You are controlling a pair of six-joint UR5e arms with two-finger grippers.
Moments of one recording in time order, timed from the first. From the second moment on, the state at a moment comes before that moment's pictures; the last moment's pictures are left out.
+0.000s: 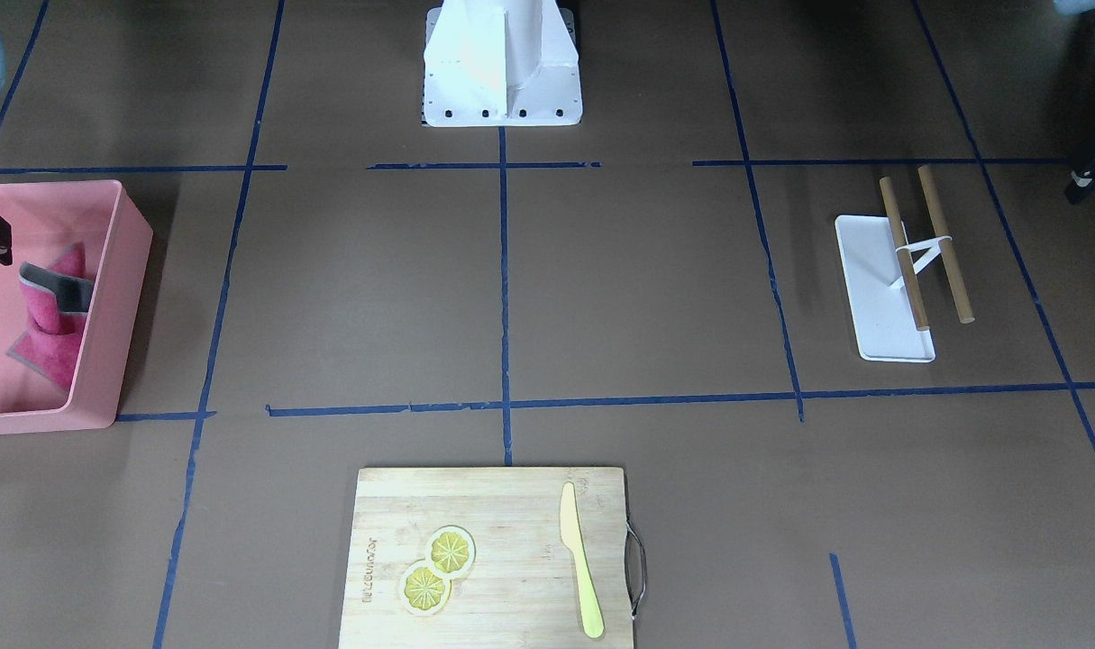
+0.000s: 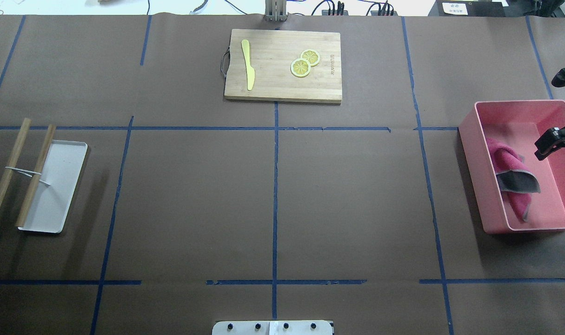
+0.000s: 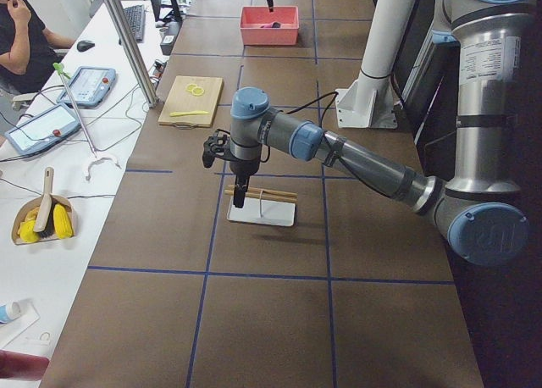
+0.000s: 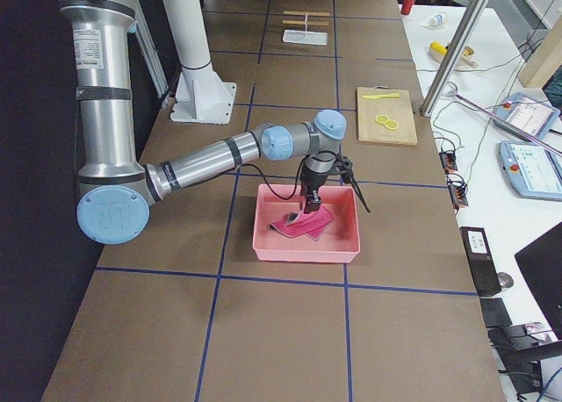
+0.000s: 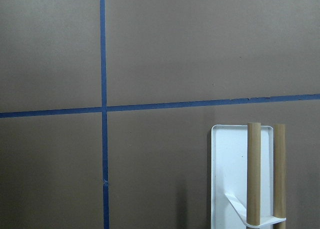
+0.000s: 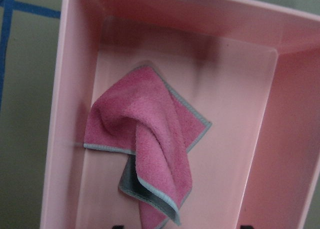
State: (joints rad) left arm -1.36 -1.51 -2.05 -1.52 -2.22 -0.34; right arm 1.20 -1.54 1.92 -1.77 2.24 0.21
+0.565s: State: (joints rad) left arm -1.46 -1.48 -1.96 -1.52 -2.35 -0.12; right arm 1.43 -1.61 1.97 -1.77 2.28 0.10
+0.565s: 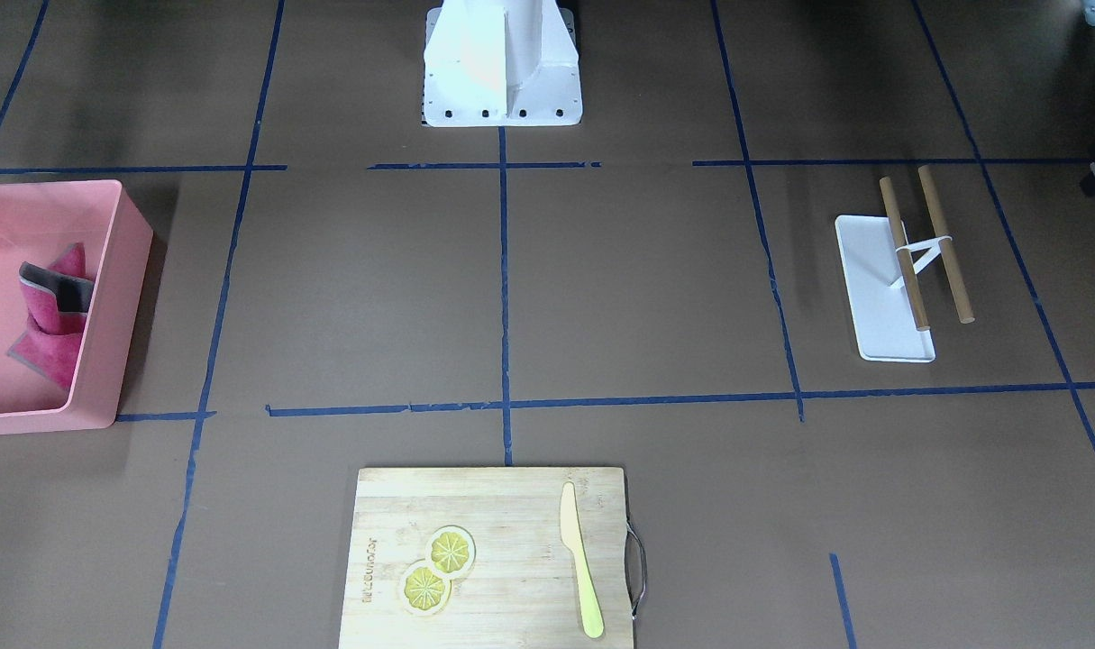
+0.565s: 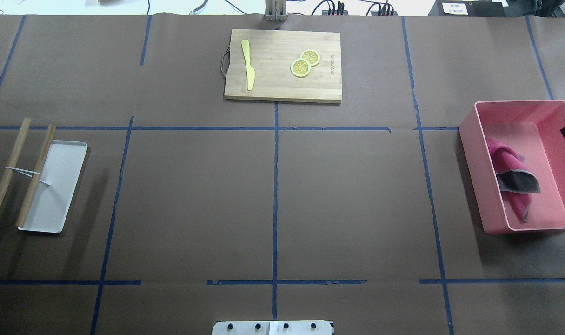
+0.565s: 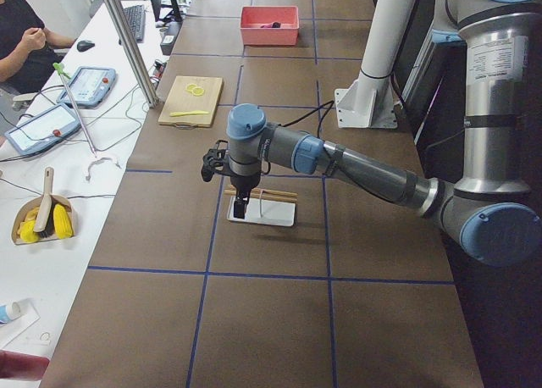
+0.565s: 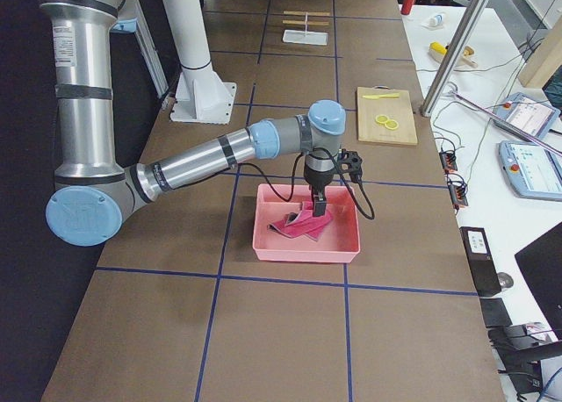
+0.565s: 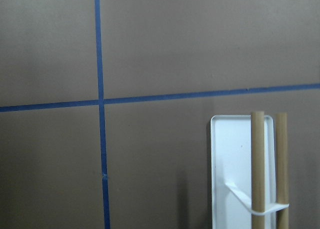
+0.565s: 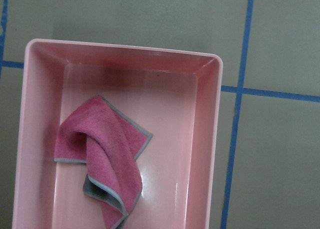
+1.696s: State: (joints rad) left arm -1.58 -1.44 -1.89 -1.32 -2.39 0.14; right arm 1.55 -1.70 1.92 -1.77 2.37 -0.07
